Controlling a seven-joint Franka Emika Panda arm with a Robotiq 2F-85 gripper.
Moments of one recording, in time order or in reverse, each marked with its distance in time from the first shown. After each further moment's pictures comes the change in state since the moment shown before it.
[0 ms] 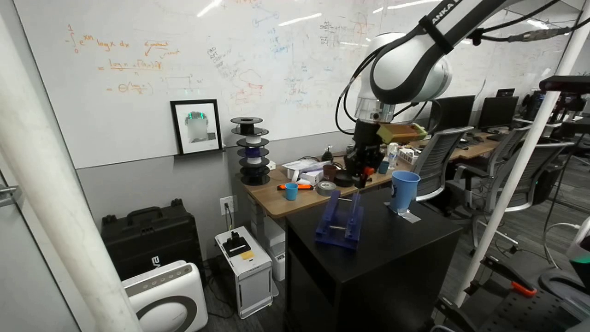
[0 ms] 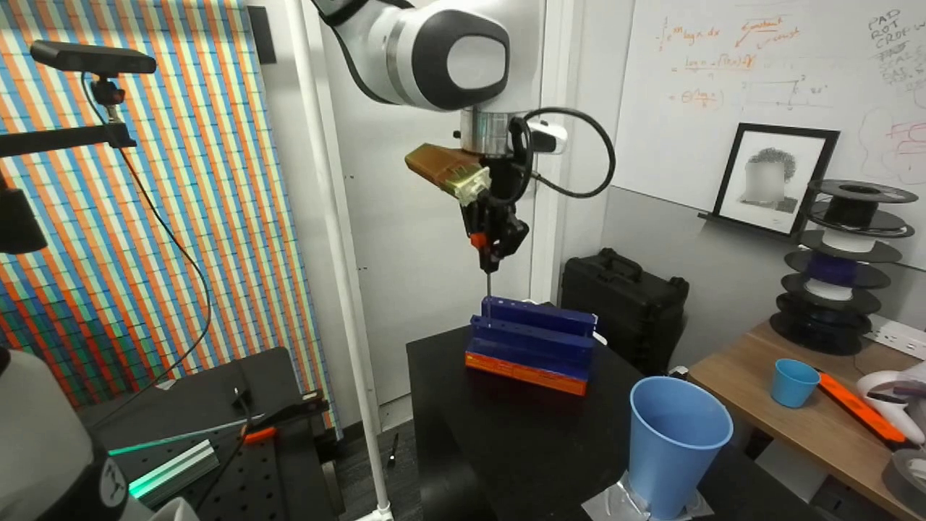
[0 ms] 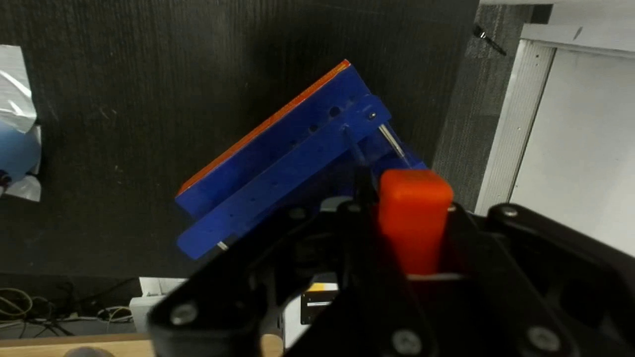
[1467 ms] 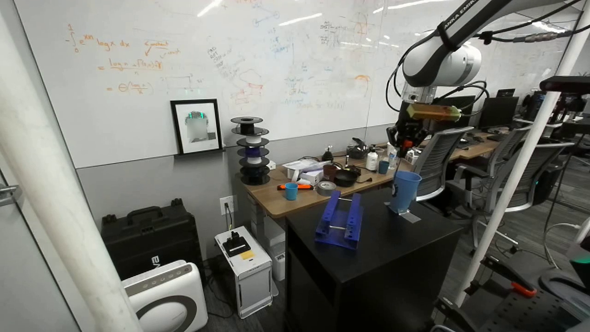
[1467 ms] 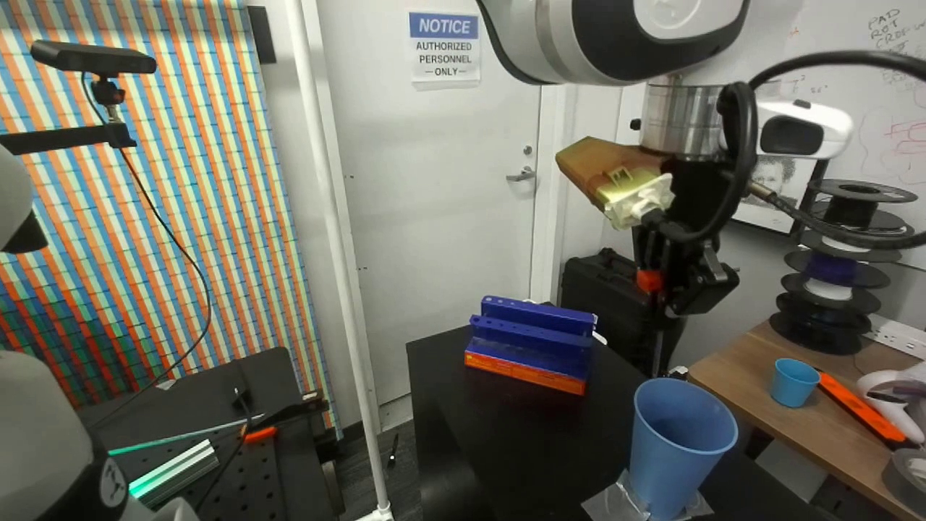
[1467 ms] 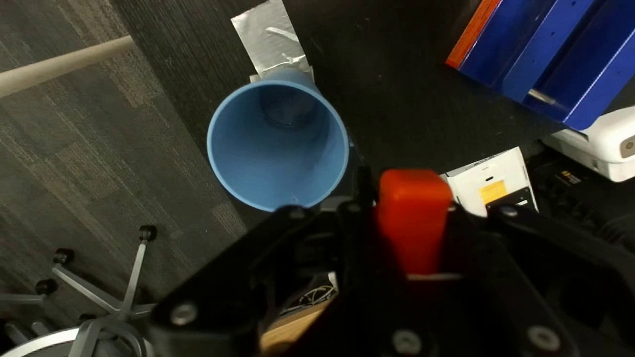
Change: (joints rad) arm -0.211 0.083 -0.231 0.177 -0.047 -0.056 0.101
